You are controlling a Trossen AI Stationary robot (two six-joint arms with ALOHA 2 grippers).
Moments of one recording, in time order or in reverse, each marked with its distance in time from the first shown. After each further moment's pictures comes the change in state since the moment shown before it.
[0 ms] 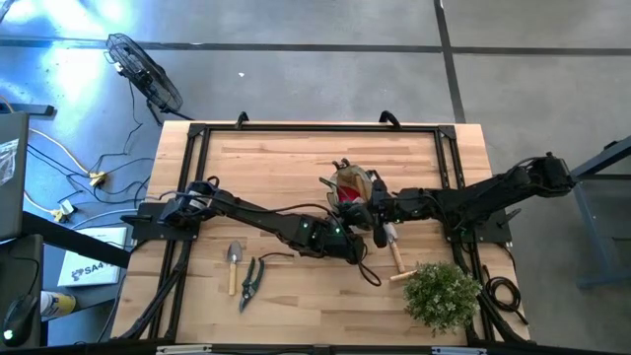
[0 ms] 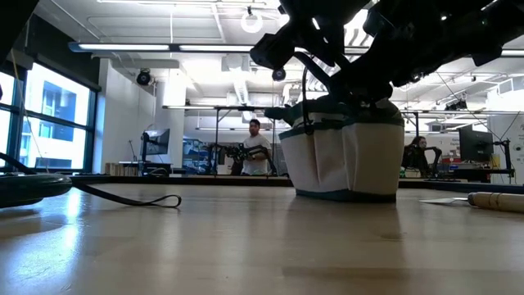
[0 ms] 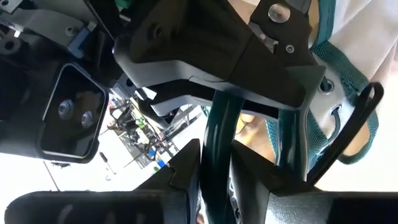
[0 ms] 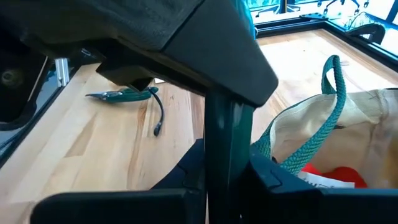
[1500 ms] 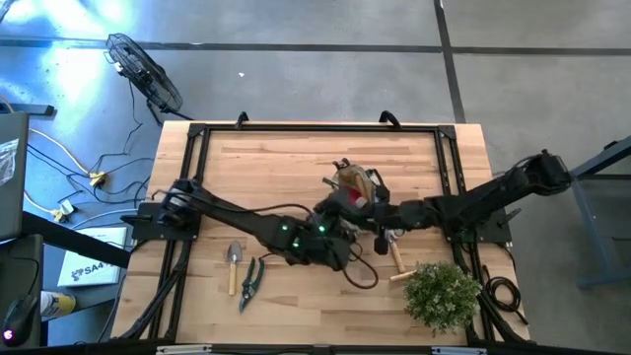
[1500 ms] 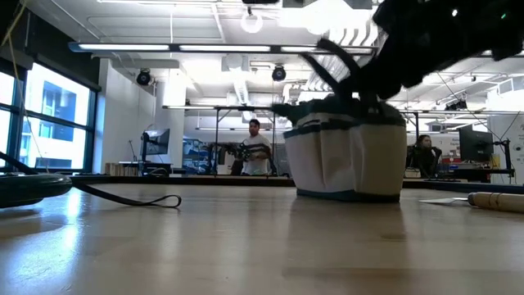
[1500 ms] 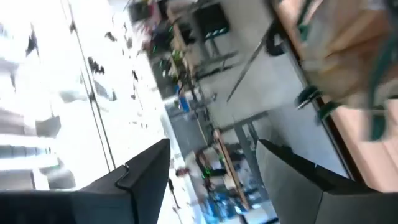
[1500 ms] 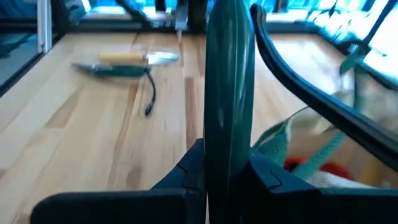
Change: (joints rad) left arm -0.073 -0.123 0.005 0.060 -0.365 -0.118; right arm 0.121 0.004 -0.003 -0.025 0.174 -0.103
